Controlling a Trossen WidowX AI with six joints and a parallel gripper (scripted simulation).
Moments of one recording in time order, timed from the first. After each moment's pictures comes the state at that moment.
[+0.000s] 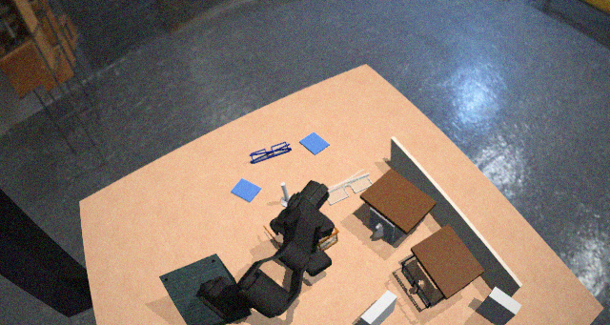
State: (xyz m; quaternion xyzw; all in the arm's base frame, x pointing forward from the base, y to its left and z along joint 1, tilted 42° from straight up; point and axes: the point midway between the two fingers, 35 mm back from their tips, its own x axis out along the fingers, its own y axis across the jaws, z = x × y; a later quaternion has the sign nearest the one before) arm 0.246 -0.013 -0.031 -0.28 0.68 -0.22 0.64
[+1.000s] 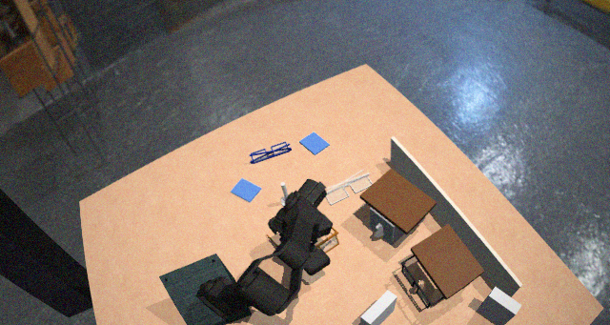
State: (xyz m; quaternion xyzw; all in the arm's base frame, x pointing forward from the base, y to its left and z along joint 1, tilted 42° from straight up) arm 0.244 -0.009 -0.033 -0.29 0.68 -0.22 0.64
